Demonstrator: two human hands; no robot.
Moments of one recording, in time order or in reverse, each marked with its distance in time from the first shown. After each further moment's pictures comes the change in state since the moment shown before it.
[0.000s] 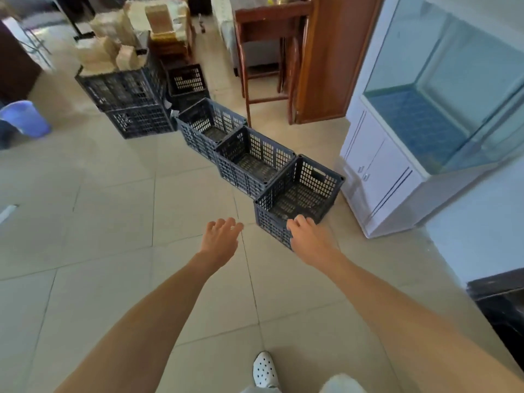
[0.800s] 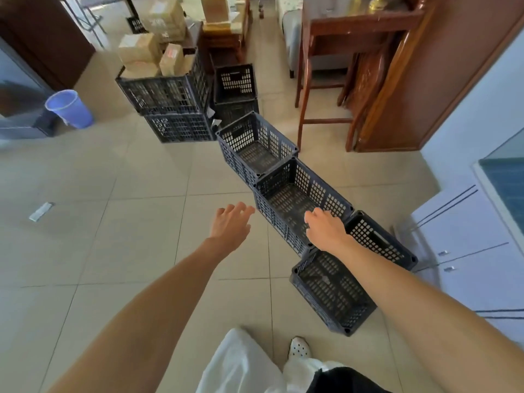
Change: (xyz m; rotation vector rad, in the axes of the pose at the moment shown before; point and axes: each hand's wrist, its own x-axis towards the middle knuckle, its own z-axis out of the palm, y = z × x) left_hand 0.361 -0.232 -0.078 -0.145 0.024 -0.189; right_hand 0.487 0.008 -0.060 0.004 -0.210 -0.096
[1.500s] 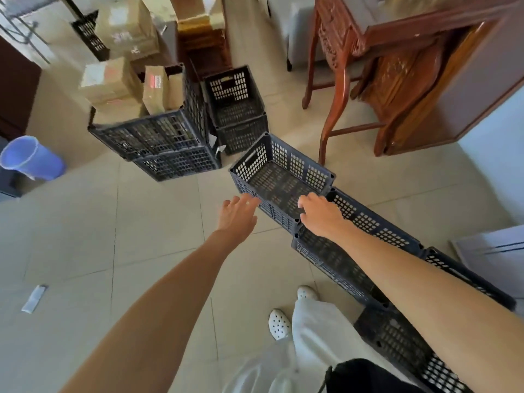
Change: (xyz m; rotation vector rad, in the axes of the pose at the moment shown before) left_hand 0.378 -0.296 -0.058 0.023 -0.072 0.140; right_hand 0.427 -0.148 -0.116 0.188 0.031 0.097
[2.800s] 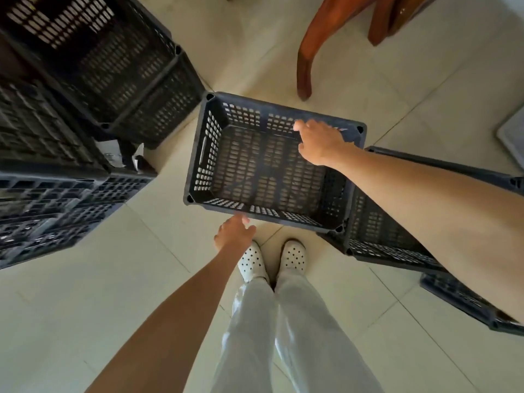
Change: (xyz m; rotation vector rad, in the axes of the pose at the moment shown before) left_hand 0.416 -0.157 0.245 -0.313 -0.724 -0.246; right_hand 0.489 0.120 0.147 0.142 -0.123 0.510
